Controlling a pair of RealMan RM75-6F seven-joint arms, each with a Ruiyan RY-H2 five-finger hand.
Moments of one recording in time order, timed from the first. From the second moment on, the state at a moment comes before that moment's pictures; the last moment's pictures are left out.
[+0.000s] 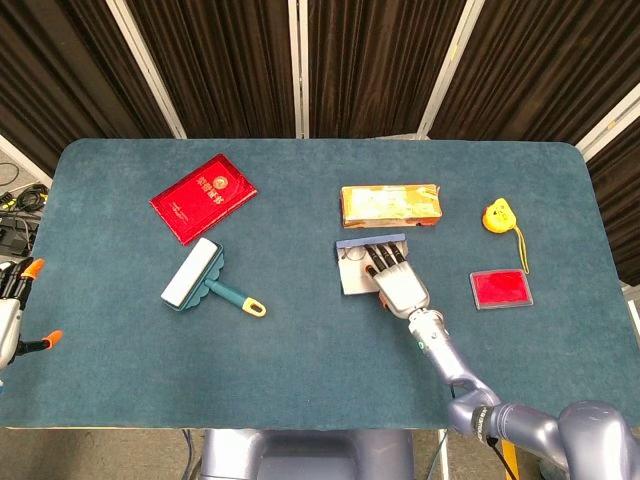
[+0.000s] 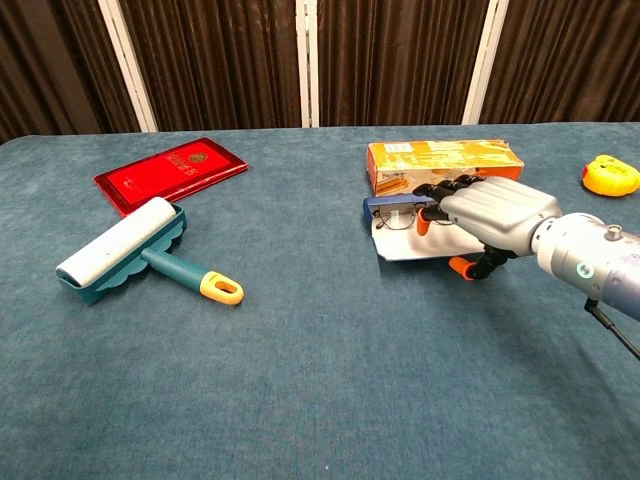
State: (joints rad) left arm -0.15 -1.13 -0.09 -1.53 1.33 1.34 0.00; right arm 0.71 -1.77 0.14 -1.08 -1.29 0.97 -0.42
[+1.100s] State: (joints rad) left arm -0.16 -1.14 -0.08 -1.53 1.33 1.33 0.02; right arm 0.64 -1.53 0.00 -1.29 -1.48 1.08 -0.37
